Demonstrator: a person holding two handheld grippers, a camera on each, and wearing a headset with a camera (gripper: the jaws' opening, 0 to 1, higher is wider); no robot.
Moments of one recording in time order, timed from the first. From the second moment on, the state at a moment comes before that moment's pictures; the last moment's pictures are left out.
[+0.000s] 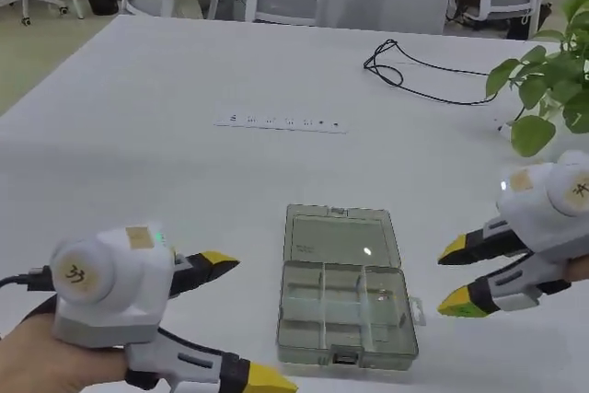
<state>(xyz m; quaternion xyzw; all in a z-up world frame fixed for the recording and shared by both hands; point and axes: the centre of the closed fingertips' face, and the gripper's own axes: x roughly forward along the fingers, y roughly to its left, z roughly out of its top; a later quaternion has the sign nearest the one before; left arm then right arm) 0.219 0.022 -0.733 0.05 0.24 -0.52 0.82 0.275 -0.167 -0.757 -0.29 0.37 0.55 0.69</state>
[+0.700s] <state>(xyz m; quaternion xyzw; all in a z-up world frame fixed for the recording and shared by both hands) 0.219 0.027 -0.734 0.04 0.25 -0.51 0.82 0.250 -0.262 -0.802 -0.37 0.45 0.53 0.62</state>
